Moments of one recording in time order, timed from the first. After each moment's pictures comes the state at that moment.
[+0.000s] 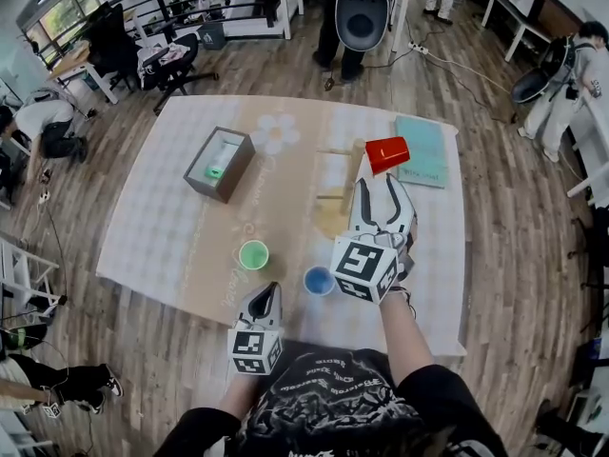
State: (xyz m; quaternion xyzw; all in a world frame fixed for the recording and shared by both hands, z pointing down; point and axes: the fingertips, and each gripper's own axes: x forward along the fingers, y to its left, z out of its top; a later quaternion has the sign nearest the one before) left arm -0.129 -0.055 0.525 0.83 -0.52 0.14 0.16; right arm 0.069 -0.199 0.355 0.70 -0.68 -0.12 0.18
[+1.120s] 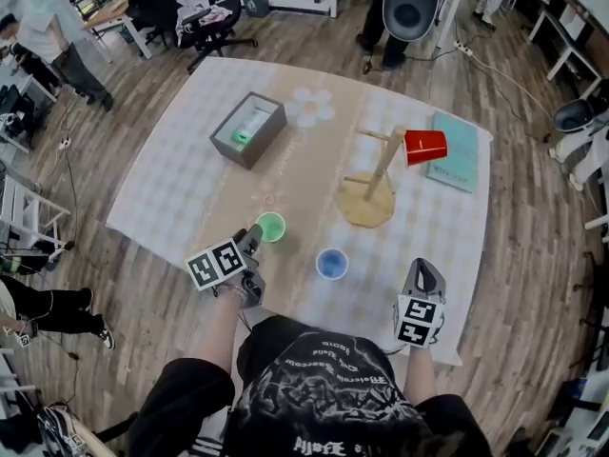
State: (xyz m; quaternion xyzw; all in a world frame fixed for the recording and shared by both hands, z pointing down) left arm -0.235 -0.128 0.580 0.65 -0.60 0.03 0.46; right arm 0.156 -0.084 0.558 0.64 -0.71 0.12 0.27
